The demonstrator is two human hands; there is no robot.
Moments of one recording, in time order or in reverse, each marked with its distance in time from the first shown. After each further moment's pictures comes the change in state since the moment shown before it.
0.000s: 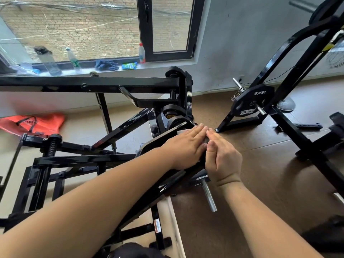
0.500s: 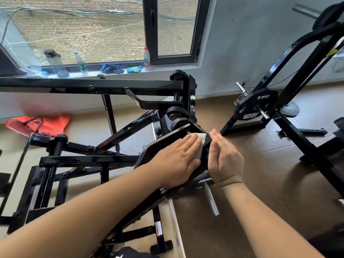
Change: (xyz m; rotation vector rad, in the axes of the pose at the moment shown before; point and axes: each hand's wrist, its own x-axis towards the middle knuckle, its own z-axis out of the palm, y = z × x) left_hand -0.056 -0.004 0.011 0.094 0.058 -0.001; right_hand -0.001 0.002 0.000 0.018 -0.031 0.036
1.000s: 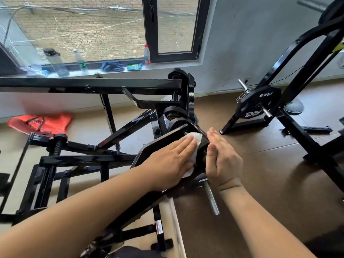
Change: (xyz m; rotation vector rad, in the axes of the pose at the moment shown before) left_hand -0.003 -0.009 -0.001 0.012 0.045 0.052; right_hand 0.001 0.006 0.003 0.044 0.008 -0.065
